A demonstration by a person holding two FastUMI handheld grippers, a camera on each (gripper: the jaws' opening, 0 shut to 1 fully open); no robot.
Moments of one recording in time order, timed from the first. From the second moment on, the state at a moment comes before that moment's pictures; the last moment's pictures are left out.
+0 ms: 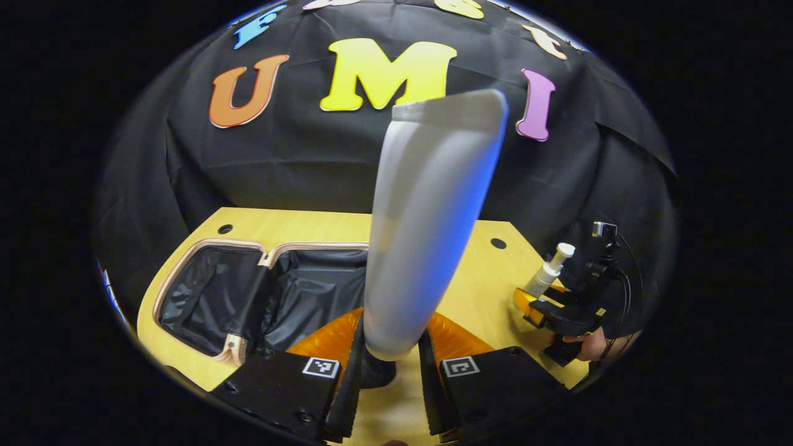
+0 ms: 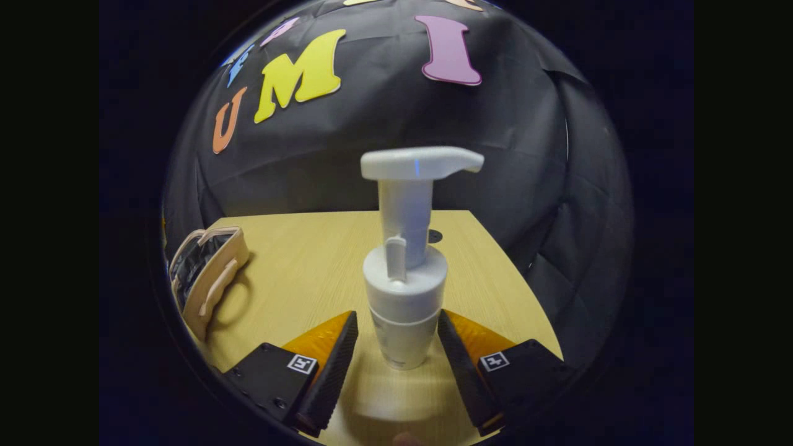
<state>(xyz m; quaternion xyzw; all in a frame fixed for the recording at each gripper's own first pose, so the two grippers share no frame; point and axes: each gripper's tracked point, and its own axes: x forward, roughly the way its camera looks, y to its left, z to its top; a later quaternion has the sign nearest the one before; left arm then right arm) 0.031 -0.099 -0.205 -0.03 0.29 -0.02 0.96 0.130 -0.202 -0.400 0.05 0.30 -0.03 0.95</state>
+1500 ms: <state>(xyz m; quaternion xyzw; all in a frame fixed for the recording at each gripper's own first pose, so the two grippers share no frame) 0.029 0.020 -0.377 -0.10 0.66 -0.07 0.74 -0.004 -0.077 -0.172 0.14 0.34 0.10 0.92</state>
